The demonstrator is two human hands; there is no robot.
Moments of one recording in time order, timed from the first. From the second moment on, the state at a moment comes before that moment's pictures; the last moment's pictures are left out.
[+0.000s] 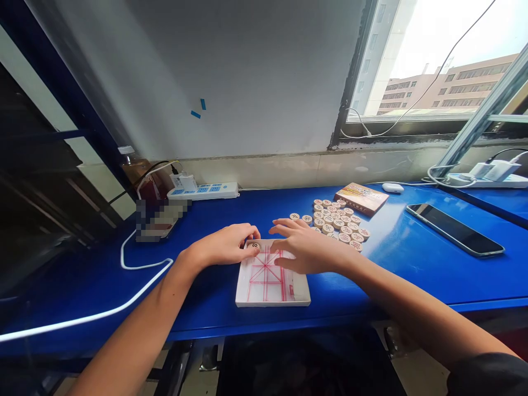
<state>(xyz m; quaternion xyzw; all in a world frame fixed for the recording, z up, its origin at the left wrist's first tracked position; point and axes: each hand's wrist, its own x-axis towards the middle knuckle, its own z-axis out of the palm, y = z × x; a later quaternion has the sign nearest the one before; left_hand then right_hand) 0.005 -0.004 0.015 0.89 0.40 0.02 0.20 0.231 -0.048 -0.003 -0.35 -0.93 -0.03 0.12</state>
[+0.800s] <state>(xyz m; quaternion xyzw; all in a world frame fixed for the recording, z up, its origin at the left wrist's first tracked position) 0.005 -0.003 0.015 0.88 0.42 0.01 0.20 0.234 -0.037 0.000 -0.39 -0.88 0.01 0.26</state>
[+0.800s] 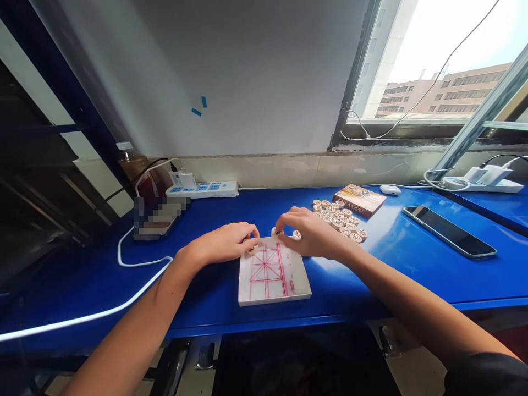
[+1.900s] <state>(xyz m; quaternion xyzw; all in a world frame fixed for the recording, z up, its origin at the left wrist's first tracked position) 0.002 -0.009 0.025 0.89 0.41 -0.04 0.21 0.270 -0.013 -0.005 -0.44 -0.90 0.03 0.06</state>
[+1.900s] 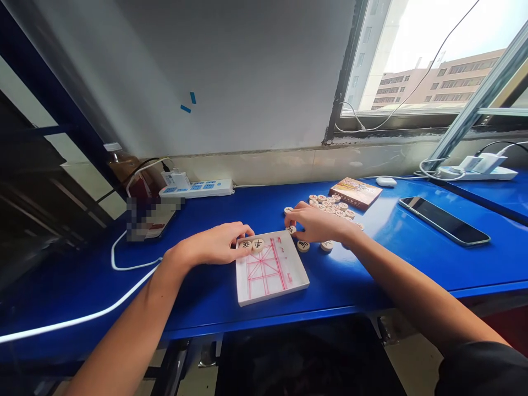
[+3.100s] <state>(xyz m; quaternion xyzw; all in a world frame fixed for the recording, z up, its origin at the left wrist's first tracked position) -0.005 -0.011 0.033 0.87 0.43 -0.07 0.25 0.230 -0.061 0.016 -0.40 -0.90 -0.01 0.15</state>
